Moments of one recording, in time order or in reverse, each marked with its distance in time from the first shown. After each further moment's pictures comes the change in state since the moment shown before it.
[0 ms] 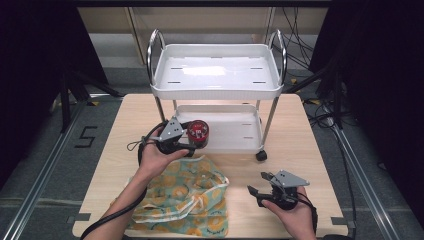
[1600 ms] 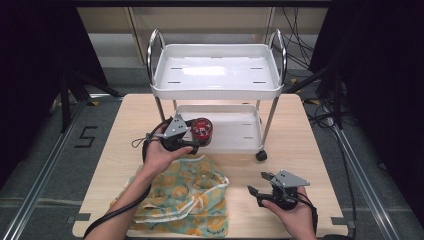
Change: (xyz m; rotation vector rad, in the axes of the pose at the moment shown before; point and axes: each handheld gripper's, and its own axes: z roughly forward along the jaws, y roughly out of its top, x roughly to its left) left arm 0.001 0.005 0.012 -0.005 -0.007 -0.011; right arm -0.001 0.000 0.001 -0.022 -0.004 -0.024
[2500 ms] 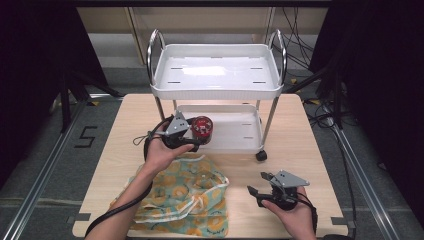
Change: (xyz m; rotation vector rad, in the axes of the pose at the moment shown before) left arm 0.005 0.000 0.006 0.024 0.015 -0.007; right arm 0.001 0.000 0.000 0.005 -0.003 0.009
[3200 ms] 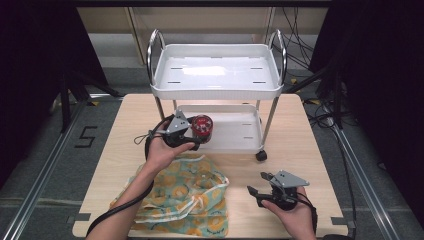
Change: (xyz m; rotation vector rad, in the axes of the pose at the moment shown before) left arm 0.013 0.003 0.003 -0.002 0.030 0.139; right arm 0.000 0.000 0.000 -0.001 0.004 0.000
